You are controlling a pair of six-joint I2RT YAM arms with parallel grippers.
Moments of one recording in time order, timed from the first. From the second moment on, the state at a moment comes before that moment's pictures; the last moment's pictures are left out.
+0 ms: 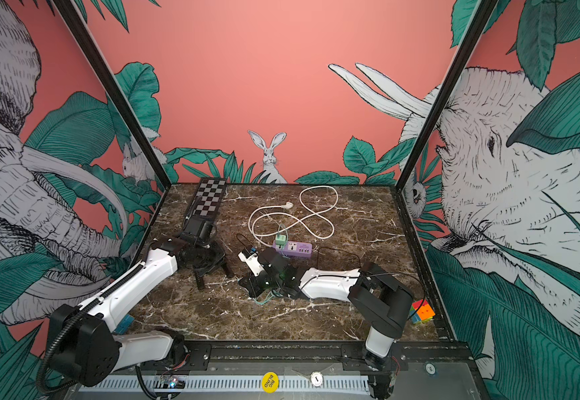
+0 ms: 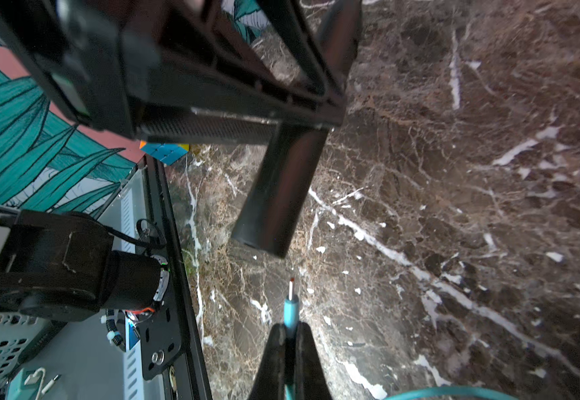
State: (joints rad) left arm -0.38 1.26 0.94 -0.82 0.15 -1.03; right arm 1.03 1.69 0.92 0.21 -0.34 0.42
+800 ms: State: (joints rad) left arm -0.38 1.26 0.94 -0.83 0.14 -1.04; right arm 1.04 1.69 0.97 0.18 -0.35 0.48
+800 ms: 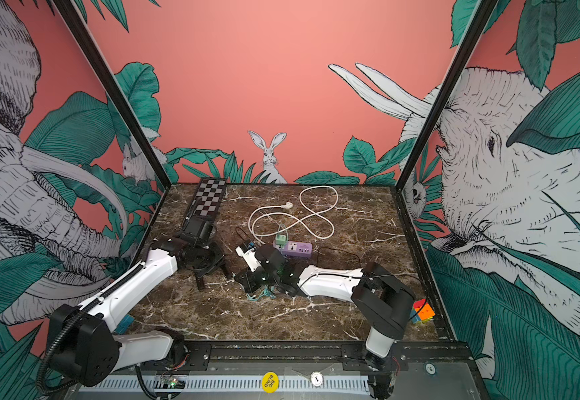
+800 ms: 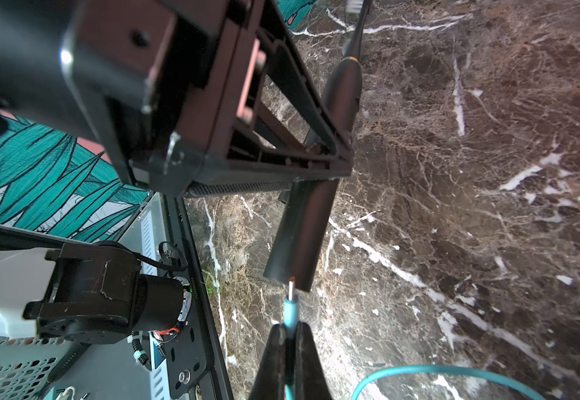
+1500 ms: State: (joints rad) left arm -0.38 1.26 0.94 -0.84 0.12 -1.05; right arm 1.06 1.71 0.97 0.15 -0.37 0.48
